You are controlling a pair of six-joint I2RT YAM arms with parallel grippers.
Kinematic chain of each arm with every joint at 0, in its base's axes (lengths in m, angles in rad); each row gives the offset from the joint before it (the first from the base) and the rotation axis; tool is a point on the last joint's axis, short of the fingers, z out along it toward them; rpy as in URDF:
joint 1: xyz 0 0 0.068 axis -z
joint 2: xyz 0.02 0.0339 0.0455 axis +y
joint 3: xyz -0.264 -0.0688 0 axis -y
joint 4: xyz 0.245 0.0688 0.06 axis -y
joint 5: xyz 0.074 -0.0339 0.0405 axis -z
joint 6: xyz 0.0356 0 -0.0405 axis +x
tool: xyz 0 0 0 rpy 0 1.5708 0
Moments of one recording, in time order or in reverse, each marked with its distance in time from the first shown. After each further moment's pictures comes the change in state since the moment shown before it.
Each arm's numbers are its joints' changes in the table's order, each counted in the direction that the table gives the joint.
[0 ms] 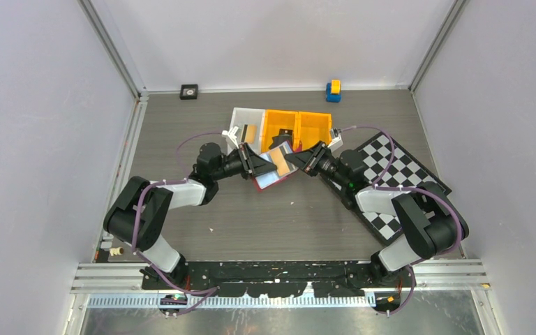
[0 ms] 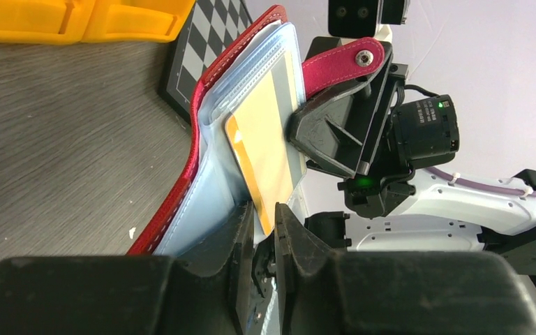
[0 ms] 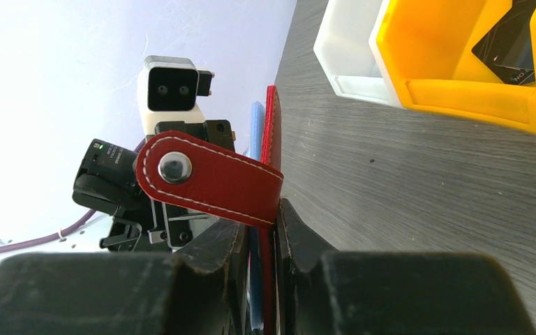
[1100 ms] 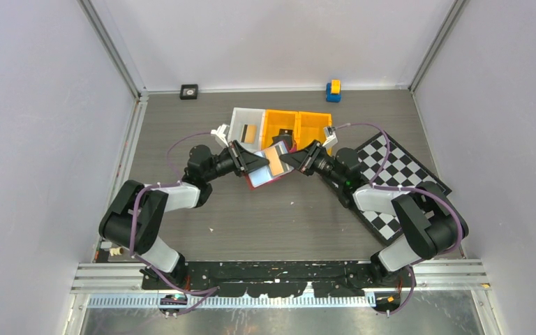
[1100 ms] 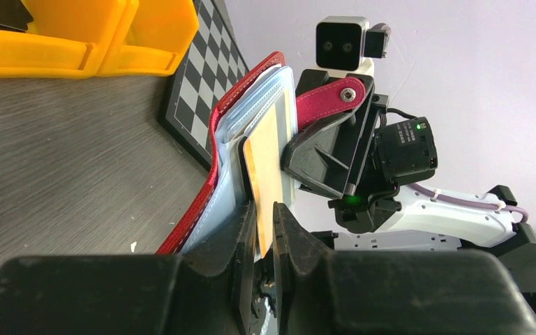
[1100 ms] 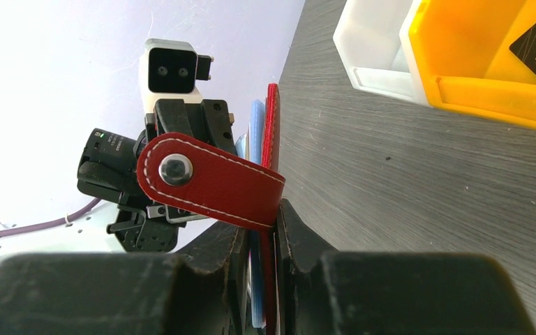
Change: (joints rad) left arm -0.062 -0.038 -0.057 0.110 -0.012 -0.061; right arm -0.034 0.000 0.032 -0.023 -0.019 -0.025
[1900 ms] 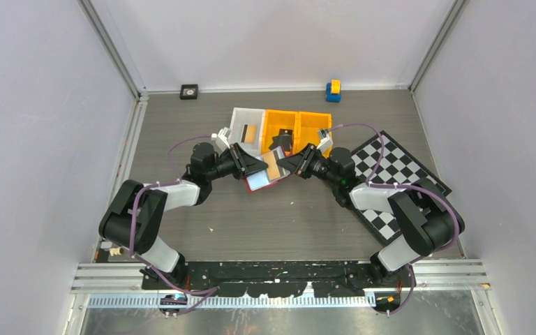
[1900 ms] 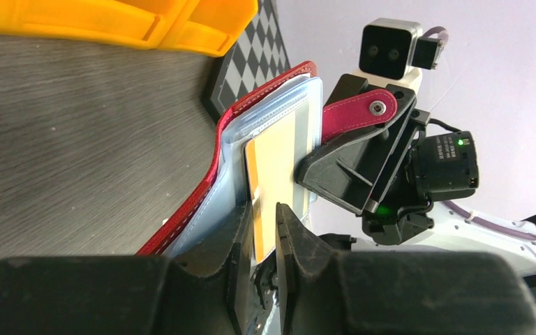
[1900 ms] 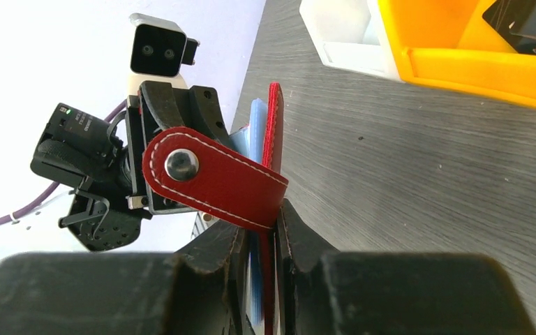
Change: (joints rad) left arm -0.007 0.000 0.031 -0.224 -0.017 0.060; right arm -0.032 0.034 0.025 -0.091 0.016 -0.062
